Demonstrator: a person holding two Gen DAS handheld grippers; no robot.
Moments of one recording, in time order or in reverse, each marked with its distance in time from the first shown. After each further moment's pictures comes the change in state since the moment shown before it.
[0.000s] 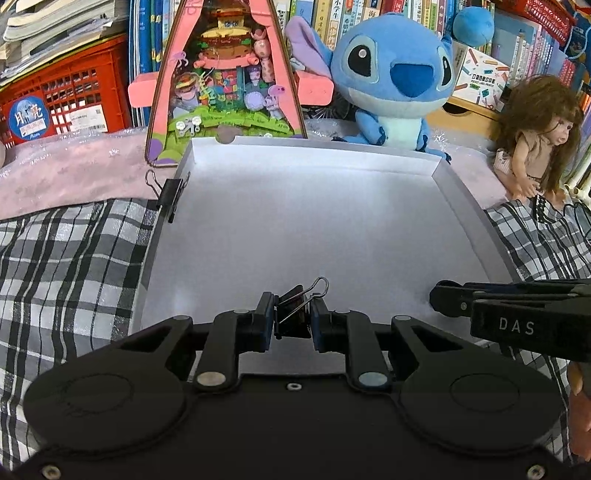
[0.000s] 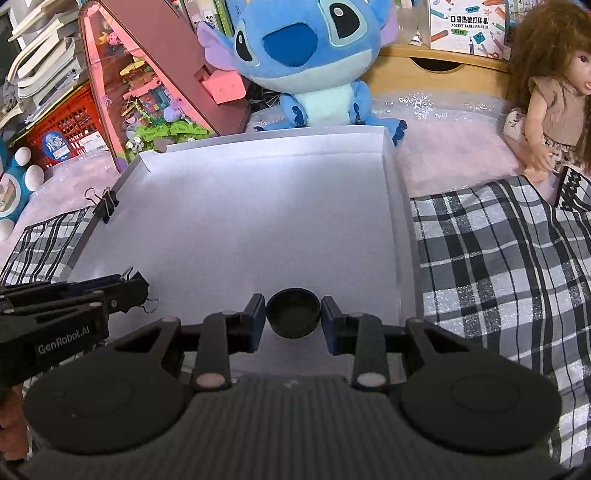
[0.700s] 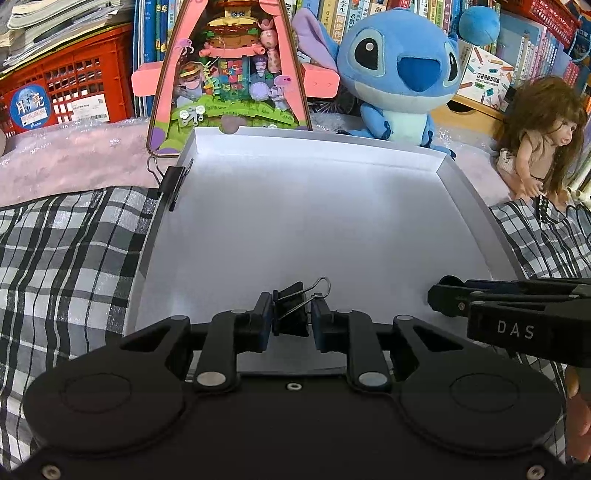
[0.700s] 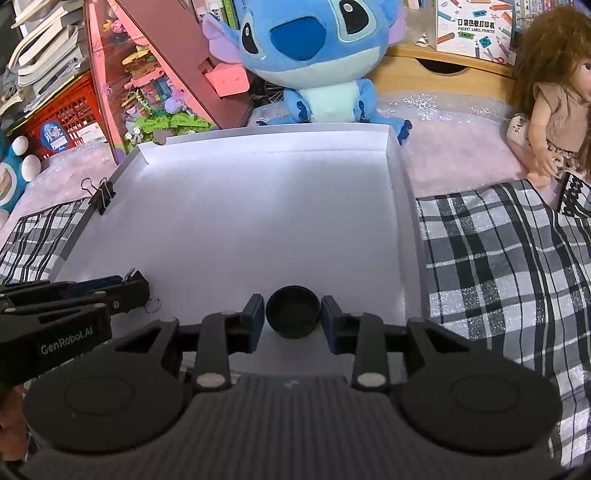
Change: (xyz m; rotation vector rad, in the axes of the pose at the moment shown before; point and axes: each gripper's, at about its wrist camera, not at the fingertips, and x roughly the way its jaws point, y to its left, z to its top) left arm 0.003 0.004 -0.004 -0.018 0.002 -0.006; right arm 0.005 0.005 -0.003 -0.030 -0.008 -0.017
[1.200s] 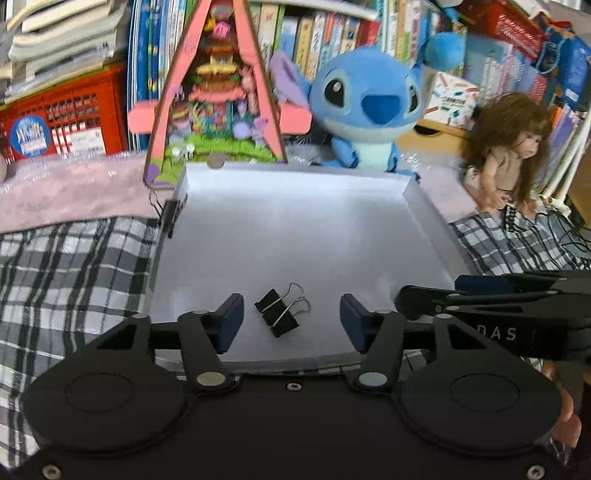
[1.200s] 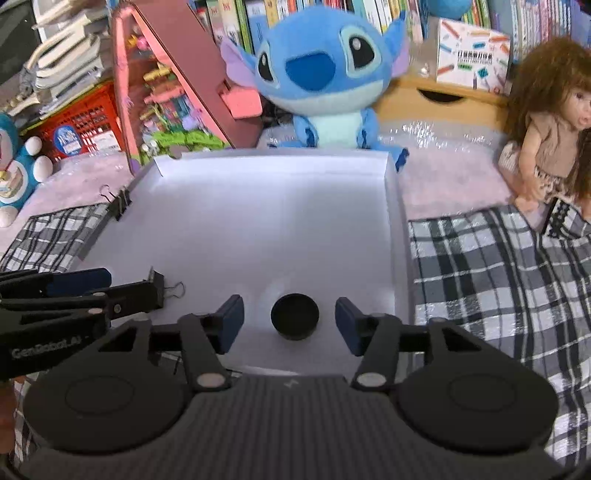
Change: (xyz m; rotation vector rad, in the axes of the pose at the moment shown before) left arm -0.048 -0.005 -0.005 0.043 -0.092 -0.053; right arm -0.031 0.006 -0.002 -0.048 -0.073 -0.004
